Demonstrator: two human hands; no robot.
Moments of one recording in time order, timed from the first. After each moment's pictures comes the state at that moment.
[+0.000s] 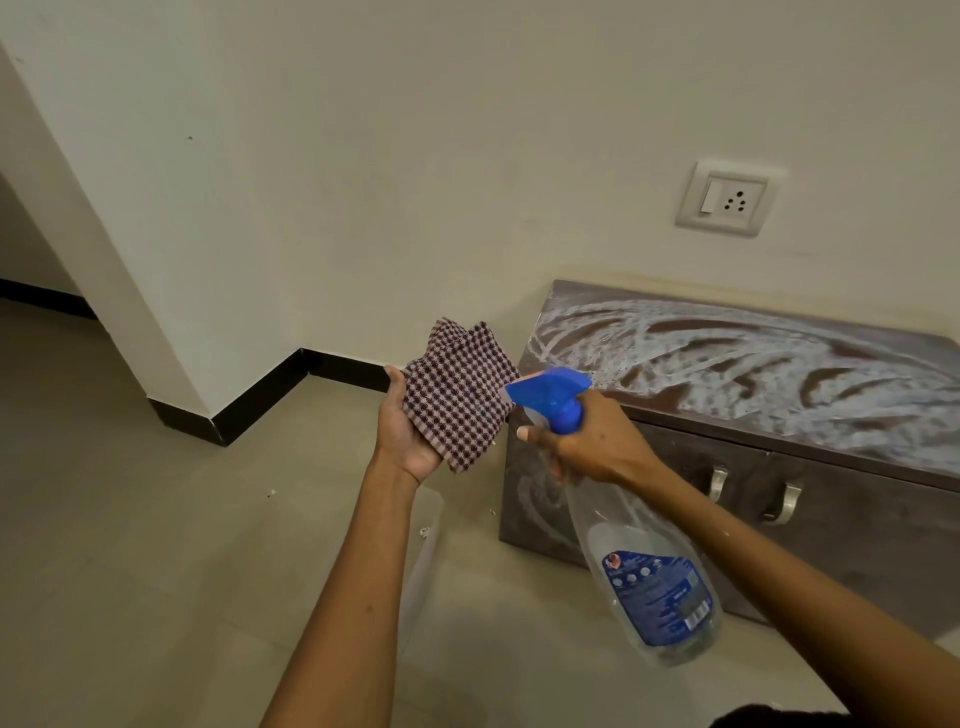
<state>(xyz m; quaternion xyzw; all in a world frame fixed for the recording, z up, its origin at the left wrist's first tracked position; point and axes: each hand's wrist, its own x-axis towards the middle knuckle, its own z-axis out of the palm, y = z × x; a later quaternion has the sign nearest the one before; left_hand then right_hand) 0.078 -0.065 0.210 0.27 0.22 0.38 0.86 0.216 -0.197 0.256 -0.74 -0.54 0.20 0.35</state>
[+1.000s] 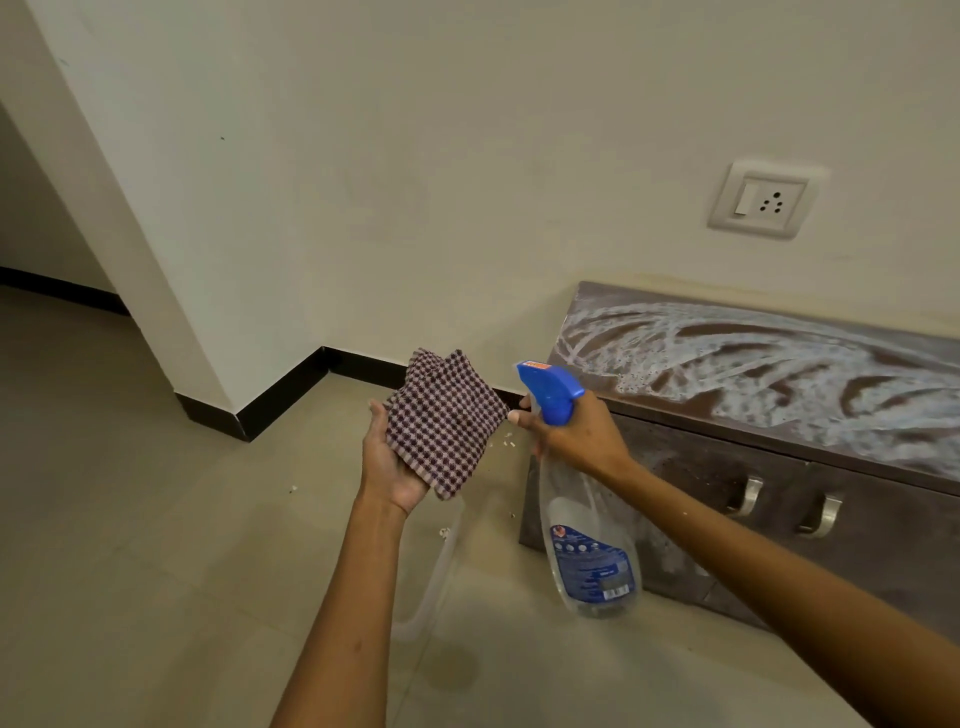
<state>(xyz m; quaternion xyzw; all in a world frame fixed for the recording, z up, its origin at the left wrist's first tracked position) 0.033 -0.060 0.186 0.21 0.26 0.41 0.85 0.205 -0.150 0.222 -0.71 -0.52 0.19 0.45</state>
